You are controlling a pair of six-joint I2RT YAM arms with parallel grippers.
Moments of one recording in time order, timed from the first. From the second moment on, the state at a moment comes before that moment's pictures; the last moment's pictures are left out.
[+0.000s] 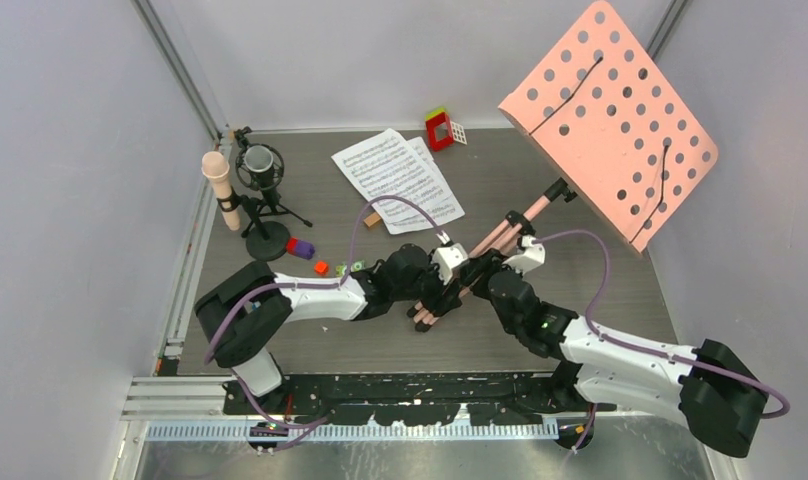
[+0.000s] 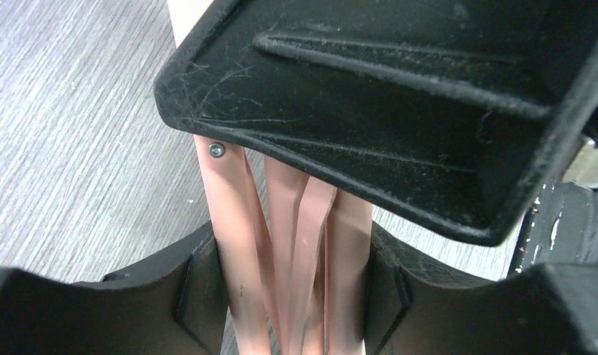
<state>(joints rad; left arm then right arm) -1.01 1.65 0.80 0.35 0.19 -0.03 0.88 0.92 0.31 0.24 0.66 0.91</state>
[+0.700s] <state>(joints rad) -0.87 1.84 1.00 0.23 0.34 -0.27 0.56 1.32 0.51 0.11 0.42 1.04</state>
